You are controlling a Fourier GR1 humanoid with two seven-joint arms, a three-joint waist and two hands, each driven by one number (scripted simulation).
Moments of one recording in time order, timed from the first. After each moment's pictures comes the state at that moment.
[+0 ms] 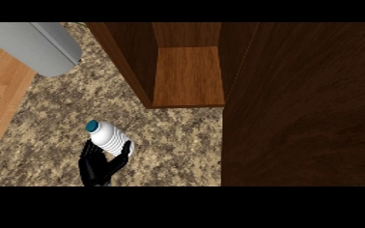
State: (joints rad) left arm -0.13 0.01 0.07 -0.65 0.63 0.13 -1.02; right arm 0.99 -0.10 0.20 -2.48 -0.09 0.35 -0.23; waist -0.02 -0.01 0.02
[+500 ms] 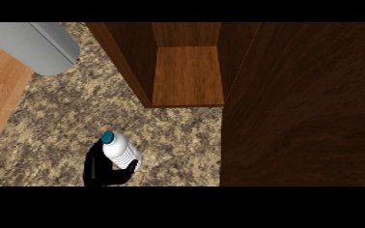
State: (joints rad) left arm -0.12 0.09 -0.10 -0.66 0.50 -0.09 -0.96; right arm 1.01 -0.10 0.21 -2.47 -0.09 0.36 -0.25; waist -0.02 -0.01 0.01
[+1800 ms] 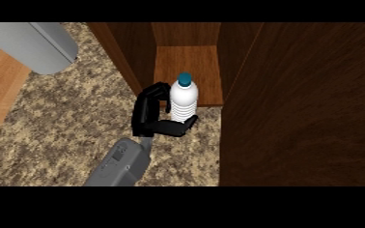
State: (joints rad) left arm -0.39 0.00 -0.38 -1.07 0.47 0.36 -0.48; right arm 0.98 -0.07 0.21 -2.47 -0.09 0.35 -0.22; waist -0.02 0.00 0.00
